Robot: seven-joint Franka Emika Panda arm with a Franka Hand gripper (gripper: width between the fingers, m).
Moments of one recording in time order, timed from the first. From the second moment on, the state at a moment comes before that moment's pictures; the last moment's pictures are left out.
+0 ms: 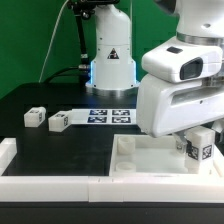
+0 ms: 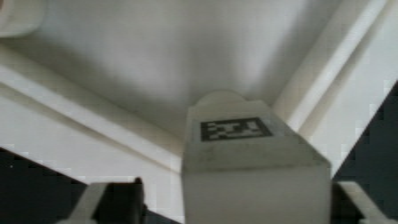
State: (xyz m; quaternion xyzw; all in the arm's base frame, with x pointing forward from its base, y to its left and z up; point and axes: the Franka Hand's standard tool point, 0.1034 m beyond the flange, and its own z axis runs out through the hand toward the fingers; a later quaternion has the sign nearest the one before) arm 0.646 0.108 0.070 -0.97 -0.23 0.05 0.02
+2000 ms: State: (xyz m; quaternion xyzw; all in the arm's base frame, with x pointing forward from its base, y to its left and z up) arm 0.640 0.084 0.073 -0.84 0.54 0.04 -0.06
